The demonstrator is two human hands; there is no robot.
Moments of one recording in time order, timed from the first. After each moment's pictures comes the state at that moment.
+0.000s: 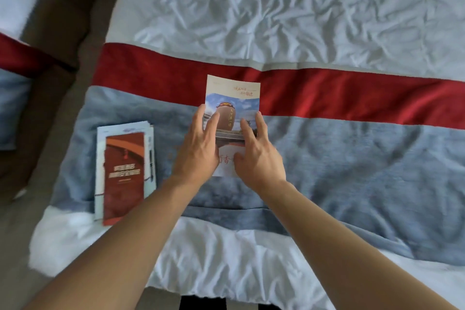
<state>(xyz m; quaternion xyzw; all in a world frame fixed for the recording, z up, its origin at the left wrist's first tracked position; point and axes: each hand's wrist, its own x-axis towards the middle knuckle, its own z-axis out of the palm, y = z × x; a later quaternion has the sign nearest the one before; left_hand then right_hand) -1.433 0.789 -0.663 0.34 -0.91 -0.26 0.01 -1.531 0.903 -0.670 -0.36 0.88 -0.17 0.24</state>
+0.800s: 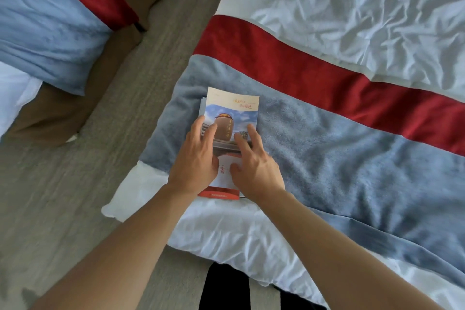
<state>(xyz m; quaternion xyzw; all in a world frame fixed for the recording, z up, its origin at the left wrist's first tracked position) -1.211 0.688 -0.690 0.41 -0.86 -0.29 0.07 -1.340 0.781 -0.688 -0.50 0.81 -0.11 0.29</state>
